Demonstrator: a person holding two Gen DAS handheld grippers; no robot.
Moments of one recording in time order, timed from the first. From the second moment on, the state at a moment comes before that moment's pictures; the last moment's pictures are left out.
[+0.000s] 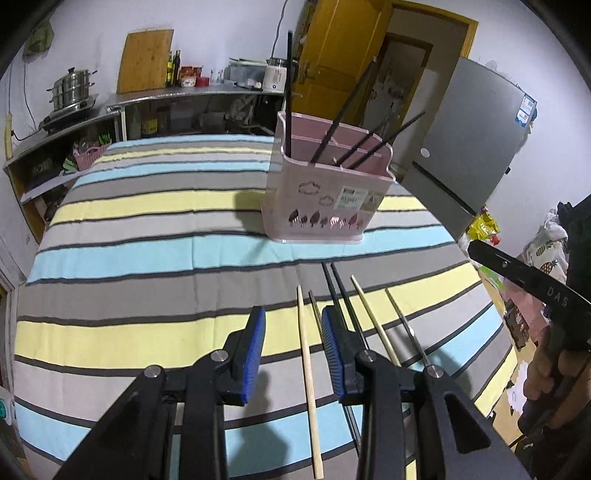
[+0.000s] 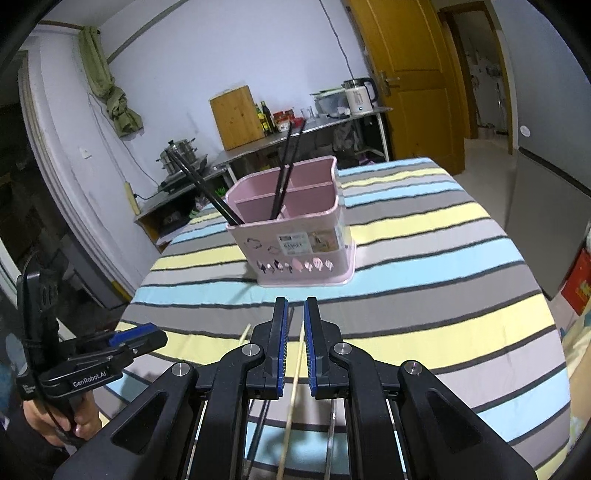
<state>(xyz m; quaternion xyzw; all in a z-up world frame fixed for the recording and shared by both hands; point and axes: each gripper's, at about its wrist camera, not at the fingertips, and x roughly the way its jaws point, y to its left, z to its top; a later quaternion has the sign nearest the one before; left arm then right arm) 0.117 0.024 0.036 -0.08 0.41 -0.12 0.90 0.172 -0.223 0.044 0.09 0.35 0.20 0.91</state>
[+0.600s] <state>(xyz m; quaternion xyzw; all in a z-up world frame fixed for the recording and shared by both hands) 0.142 0.010 -0.012 -0.07 0.47 -0.13 0.87 0.191 -0.218 -0.003 0.08 0.42 0.19 0.88</state>
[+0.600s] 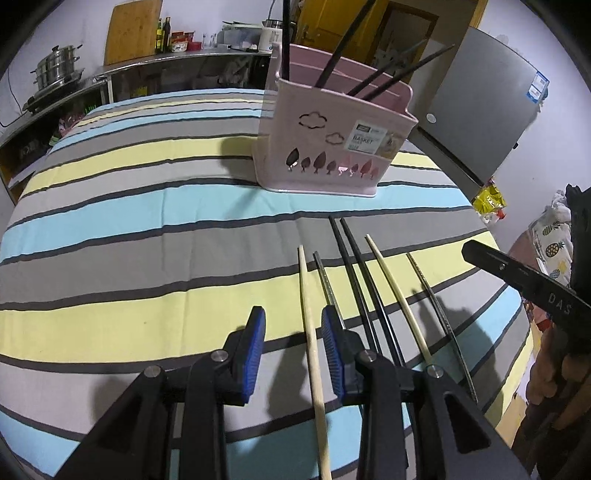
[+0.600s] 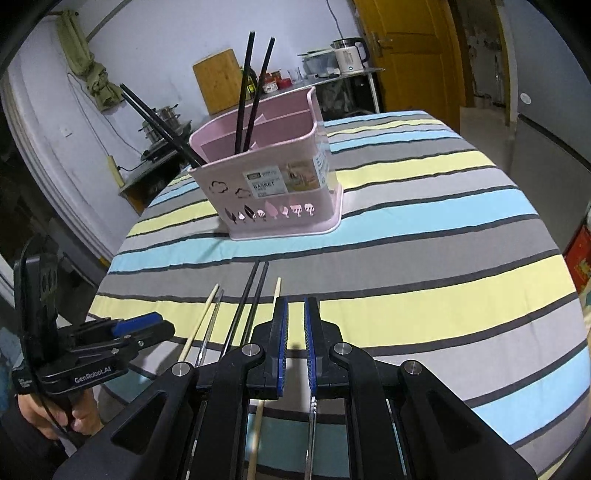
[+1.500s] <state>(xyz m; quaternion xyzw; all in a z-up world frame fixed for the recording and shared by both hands) 0.173 0.006 -0.030 -0.04 0.49 -0.11 0.86 0.223 -0.178 -0.033 0.05 0.46 0.21 0.86</state>
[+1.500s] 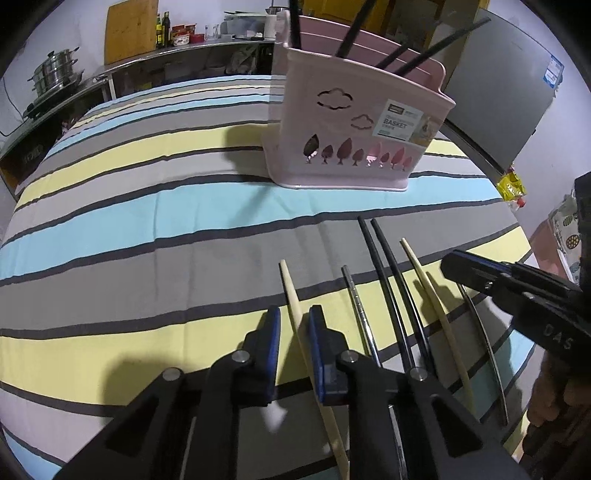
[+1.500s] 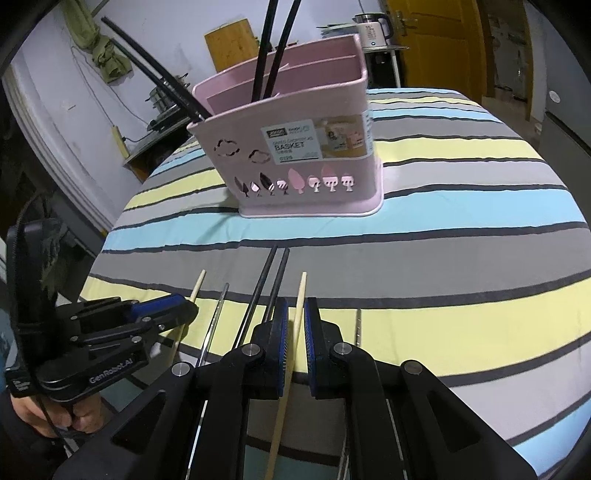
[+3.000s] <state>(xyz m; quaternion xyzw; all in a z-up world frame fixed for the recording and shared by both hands) 0.189 0.010 -0.011 -0.05 0.49 -0.12 0.86 0.243 -0.161 -0.021 0.00 0.46 0.21 0.86</state>
